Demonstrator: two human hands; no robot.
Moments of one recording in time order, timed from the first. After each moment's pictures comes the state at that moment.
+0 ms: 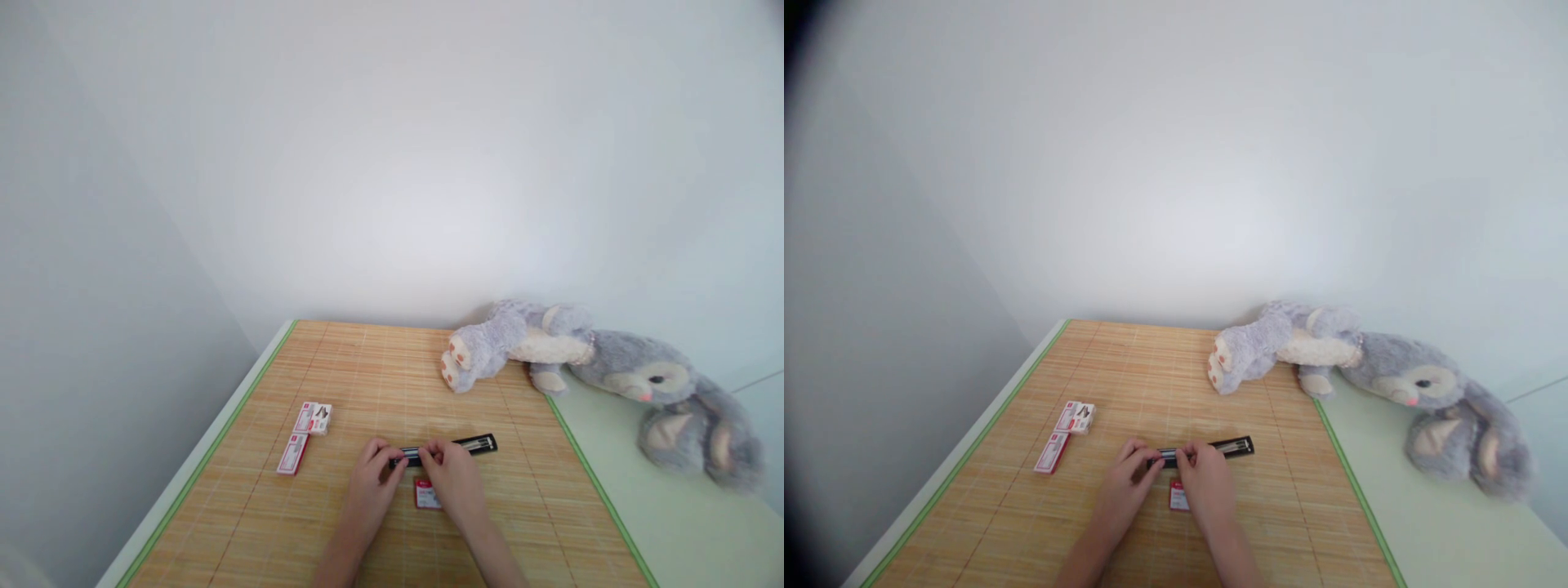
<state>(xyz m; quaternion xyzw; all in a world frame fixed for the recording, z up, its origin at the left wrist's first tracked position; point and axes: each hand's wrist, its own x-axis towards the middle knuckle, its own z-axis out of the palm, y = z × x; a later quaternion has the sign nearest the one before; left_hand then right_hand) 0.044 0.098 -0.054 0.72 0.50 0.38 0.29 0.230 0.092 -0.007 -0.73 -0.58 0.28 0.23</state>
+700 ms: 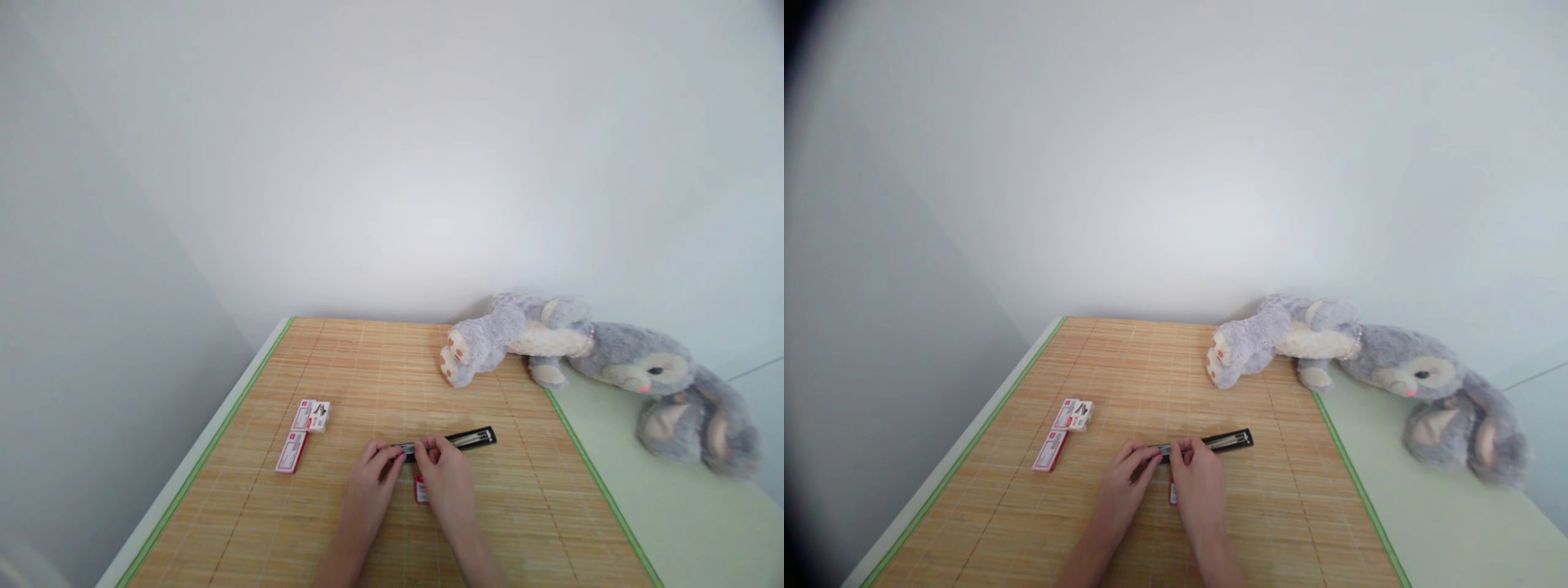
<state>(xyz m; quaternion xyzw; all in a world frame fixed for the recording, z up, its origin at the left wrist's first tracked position) 0.046 0.095 -0.060 0.70 0.50 0.40 0.32 0.211 0.082 -0.021 -0.73 -0.52 0.27 0.34</state>
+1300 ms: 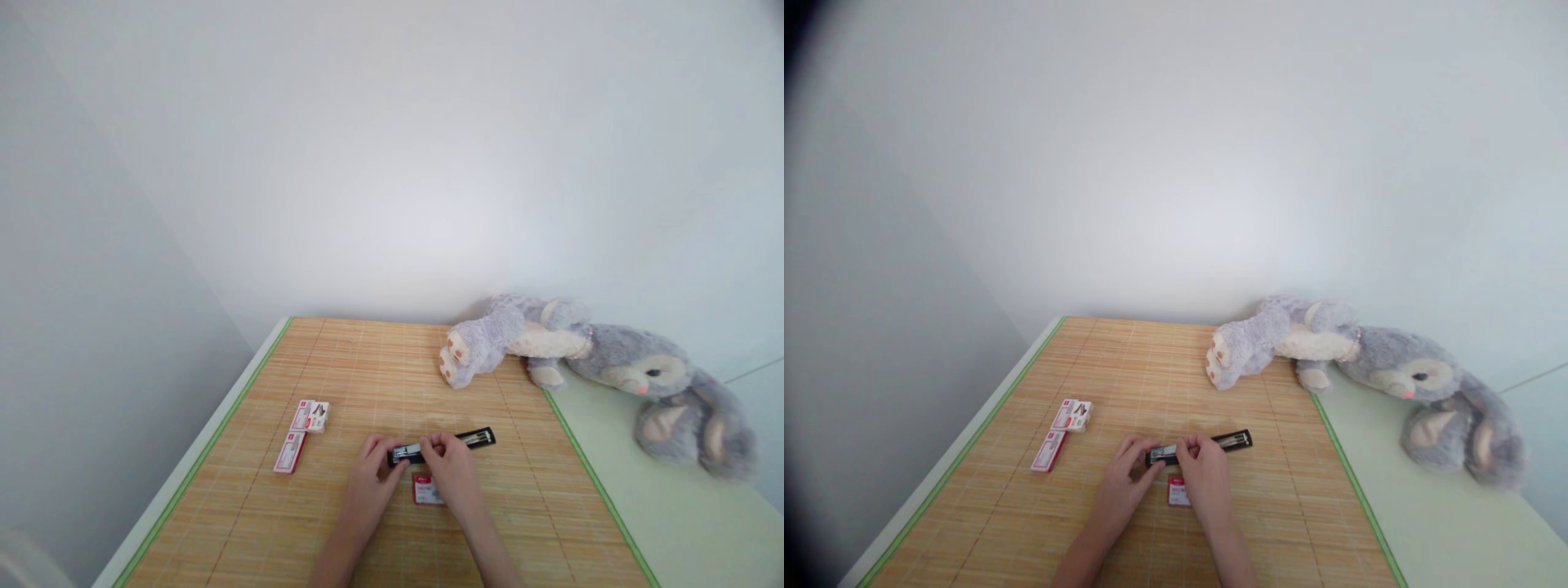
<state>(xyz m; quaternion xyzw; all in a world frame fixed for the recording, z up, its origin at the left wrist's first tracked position) 0.045 0.099 -0.052 0.70 0.49 0.39 0.34 0.231 0.098 -0.026 -0.71 -0.52 0.32 0.35</state>
